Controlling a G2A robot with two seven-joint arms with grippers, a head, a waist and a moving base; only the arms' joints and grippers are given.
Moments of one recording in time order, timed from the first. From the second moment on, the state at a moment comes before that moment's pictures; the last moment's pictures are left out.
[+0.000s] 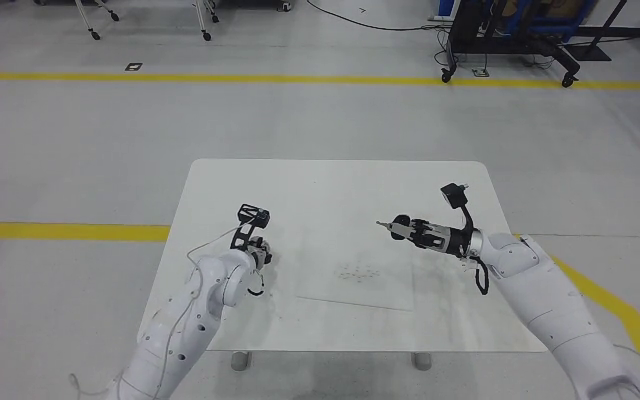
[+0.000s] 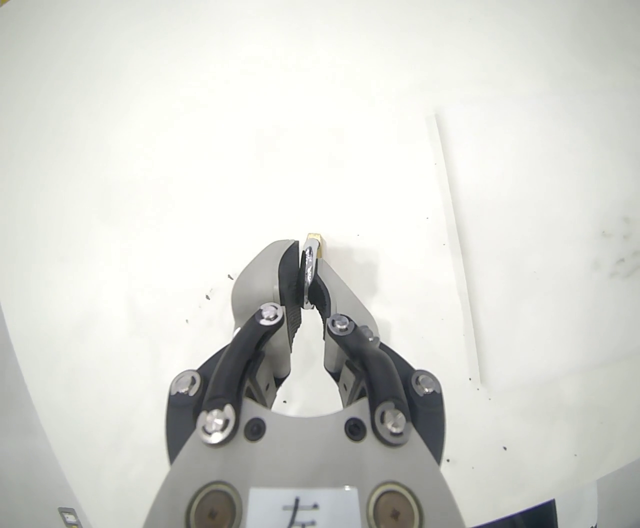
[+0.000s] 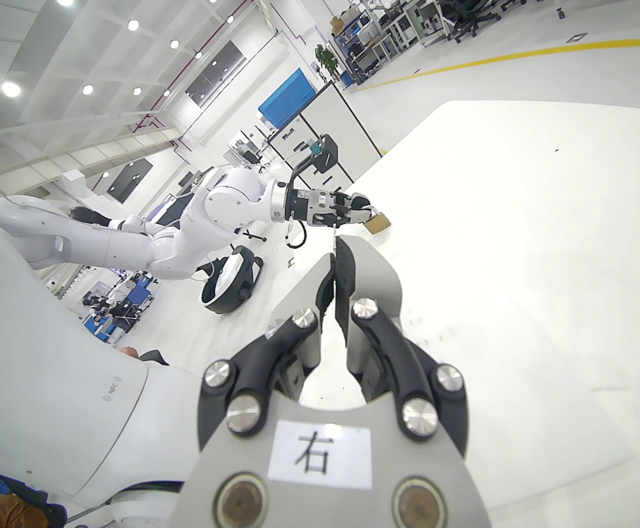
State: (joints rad) left arm 1.22 -1.17 -1.04 -1.59 1.17 0.13 -0.90; right arm -1.08 -0.94 1.05 -1.12 0.21 -1.01 0.78
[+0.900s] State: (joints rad) left arm 1.23 -1.17 -1.08 -1.59 1.10 -0.02 -0.90; right arm -1.08 -0.94 1.05 -1.12 0.21 -1.01 0.78
